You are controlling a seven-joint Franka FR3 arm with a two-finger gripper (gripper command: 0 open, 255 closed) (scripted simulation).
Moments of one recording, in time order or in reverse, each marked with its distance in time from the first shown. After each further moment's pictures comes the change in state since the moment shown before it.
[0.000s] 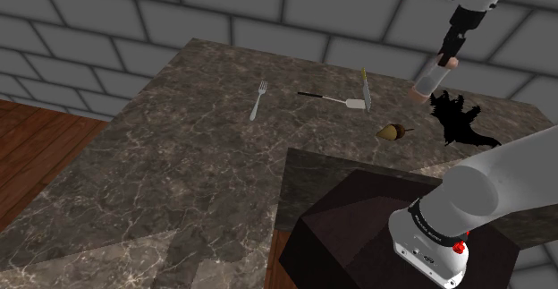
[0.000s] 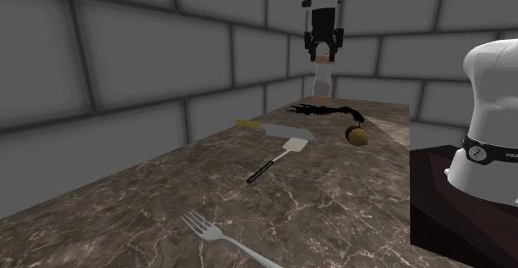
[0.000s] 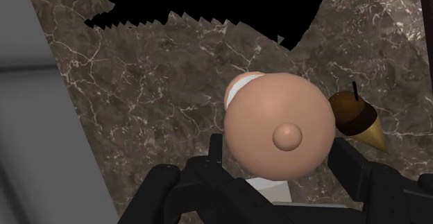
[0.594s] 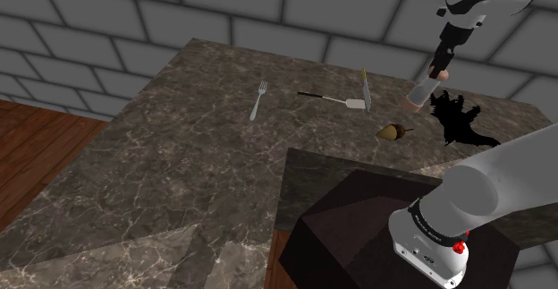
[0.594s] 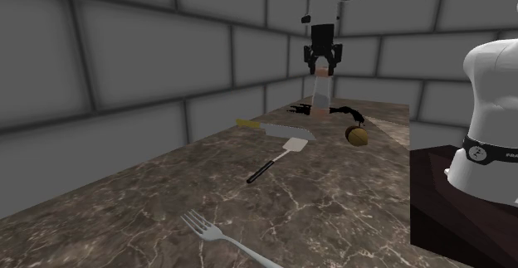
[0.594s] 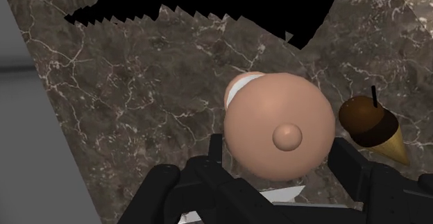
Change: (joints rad) arm -0.003 0.029 -0.013 -0.097 0.000 0.124 0.004
